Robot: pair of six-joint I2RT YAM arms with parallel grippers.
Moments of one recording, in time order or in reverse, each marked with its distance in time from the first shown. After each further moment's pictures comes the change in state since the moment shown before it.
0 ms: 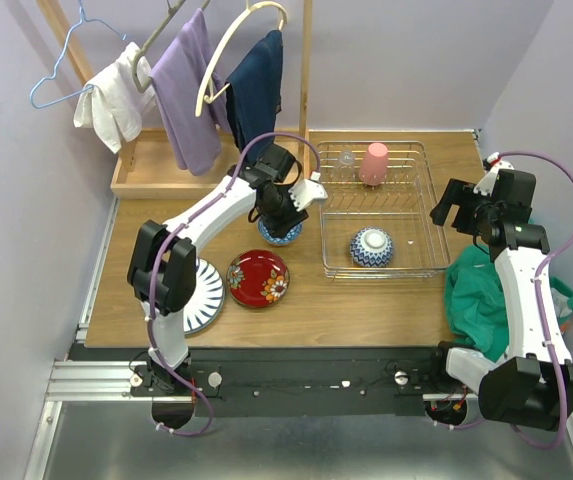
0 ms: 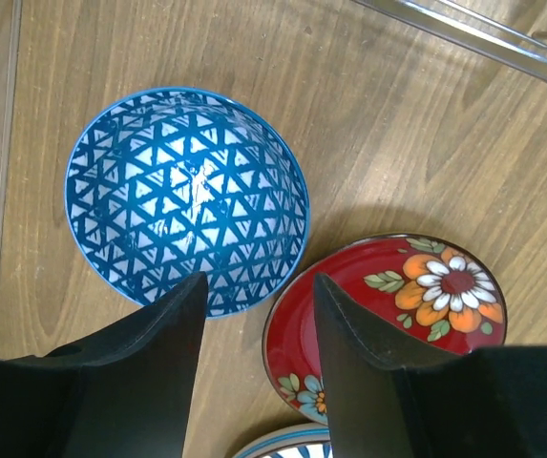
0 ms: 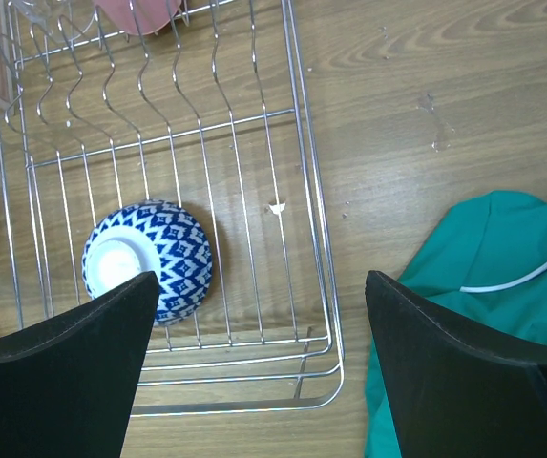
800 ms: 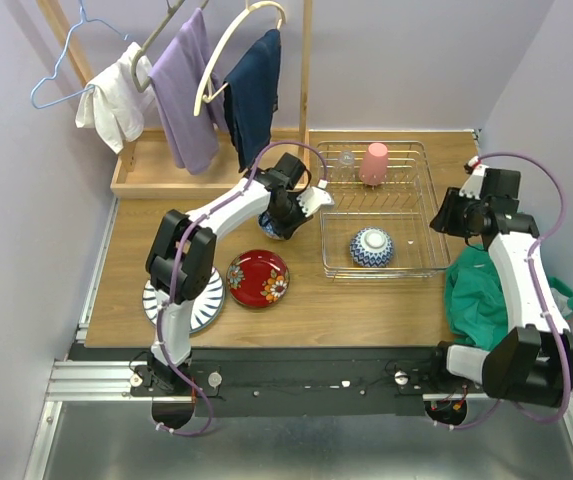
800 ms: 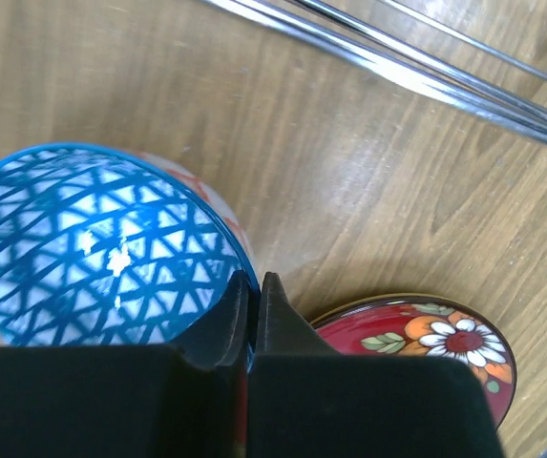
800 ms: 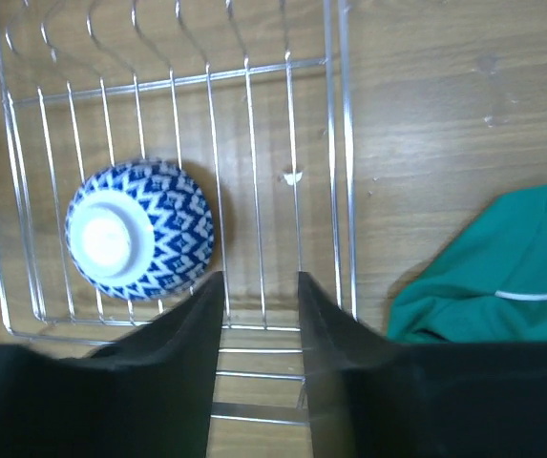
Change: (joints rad) left arm -0.031 0.159 0.023 0.046 0.021 -0.050; right arm 0.015 0.090 -0.007 -0.018 -0.058 -0.057
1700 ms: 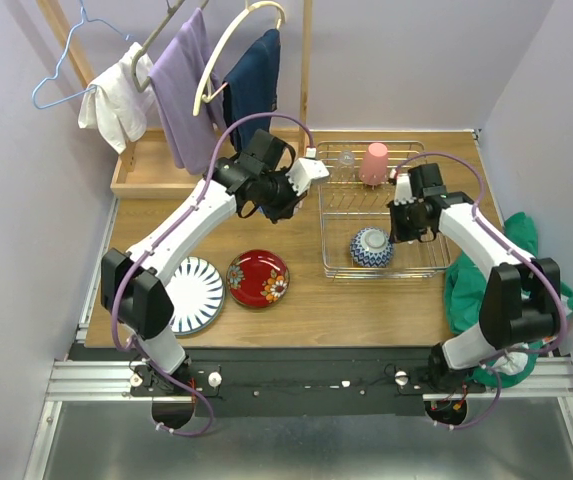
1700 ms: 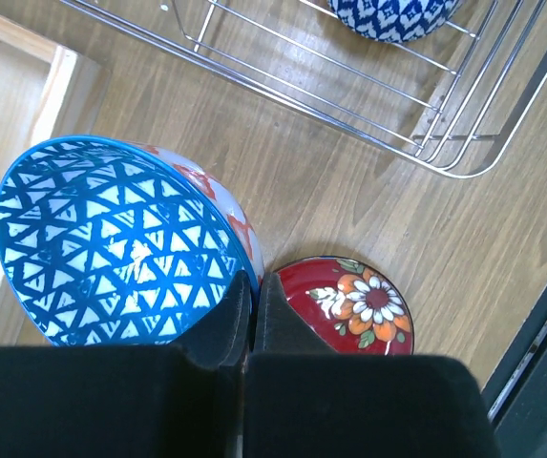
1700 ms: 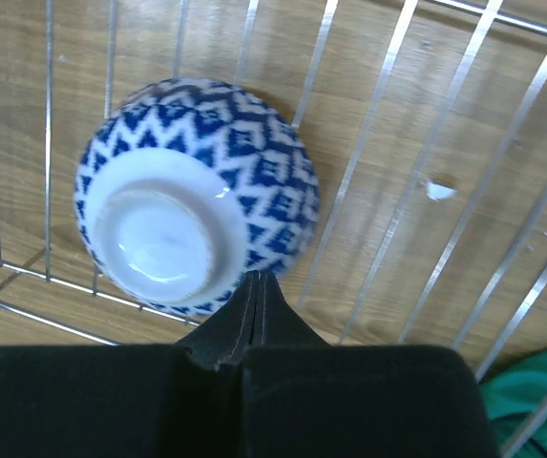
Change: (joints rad) left arm 0.000 -0.346 0.004 -0.025 0.054 -0.098; right arm 0.322 0.328 0.056 -0.018 0.064 -0.114
